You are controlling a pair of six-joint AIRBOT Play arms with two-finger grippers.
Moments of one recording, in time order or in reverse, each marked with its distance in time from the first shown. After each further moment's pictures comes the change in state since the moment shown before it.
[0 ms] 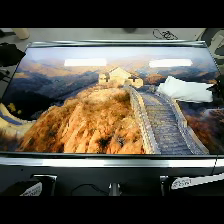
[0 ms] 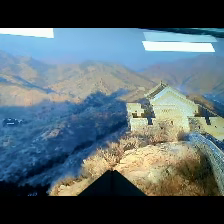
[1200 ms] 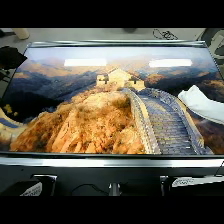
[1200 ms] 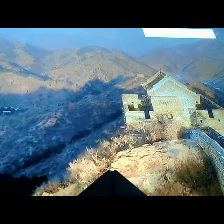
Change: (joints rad) left arm -0.001 0.002 0.000 0.000 -0.042 0.000; right arm -0.174 0.007 0.000 -0.398 0.150 0.215
